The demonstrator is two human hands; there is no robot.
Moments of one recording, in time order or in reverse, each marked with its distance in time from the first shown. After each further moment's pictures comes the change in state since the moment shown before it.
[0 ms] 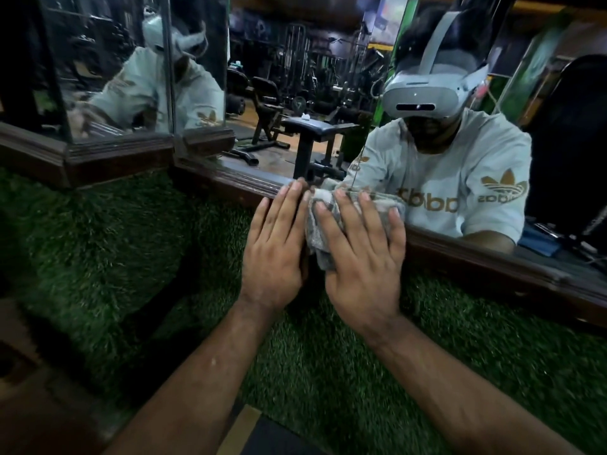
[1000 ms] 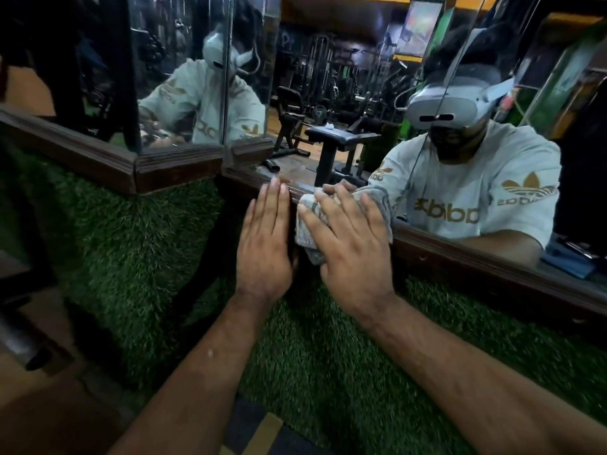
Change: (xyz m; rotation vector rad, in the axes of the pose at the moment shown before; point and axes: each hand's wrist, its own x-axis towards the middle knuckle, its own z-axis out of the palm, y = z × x) left_hand -0.004 -0.065 -0.018 0.022 -0.048 -0.192; right_hand 0.052 -0.049 0.009 0.038 -0.304 -0.183
